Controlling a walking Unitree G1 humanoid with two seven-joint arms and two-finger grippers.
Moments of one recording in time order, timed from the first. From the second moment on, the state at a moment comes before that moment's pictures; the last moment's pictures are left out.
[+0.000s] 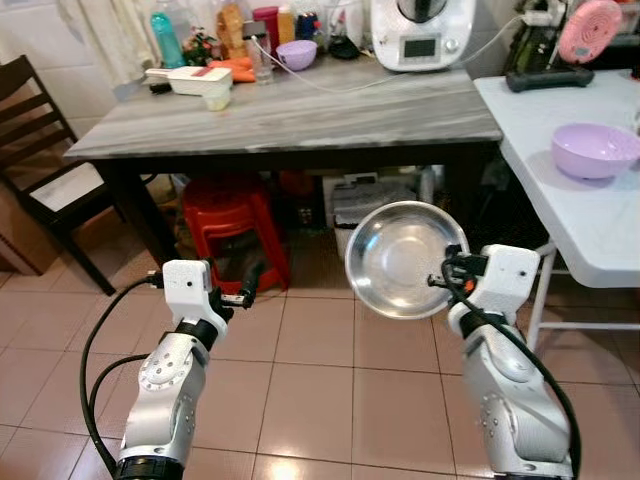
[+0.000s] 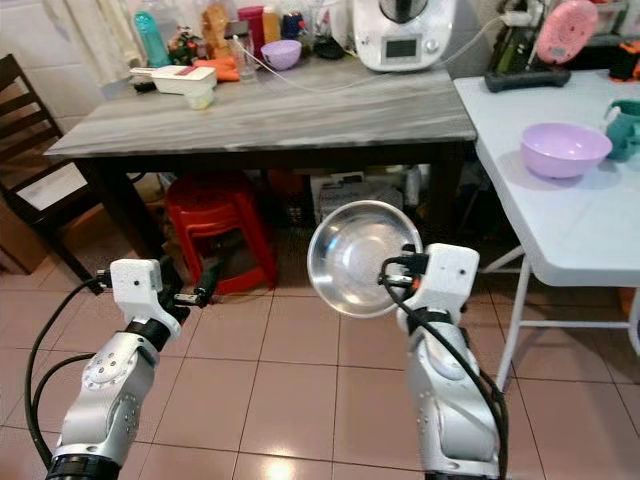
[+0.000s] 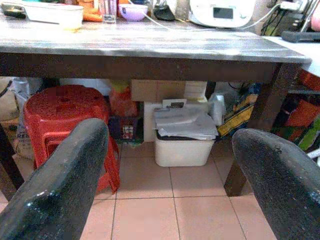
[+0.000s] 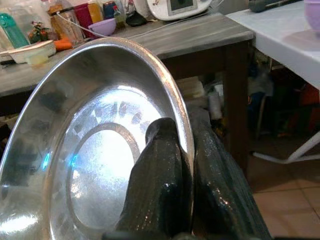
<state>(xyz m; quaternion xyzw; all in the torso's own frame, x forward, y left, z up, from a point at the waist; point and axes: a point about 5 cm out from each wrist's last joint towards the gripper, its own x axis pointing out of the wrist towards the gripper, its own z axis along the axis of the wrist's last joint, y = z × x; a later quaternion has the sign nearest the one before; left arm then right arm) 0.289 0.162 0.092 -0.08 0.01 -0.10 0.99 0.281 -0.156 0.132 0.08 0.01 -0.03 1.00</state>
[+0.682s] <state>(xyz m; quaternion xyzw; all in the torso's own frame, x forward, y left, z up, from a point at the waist) 0.288 0.162 0.092 -0.08 0.01 -0.09 0.99 0.281 -0.155 0.132 0.08 0.01 -0.03 1.00</state>
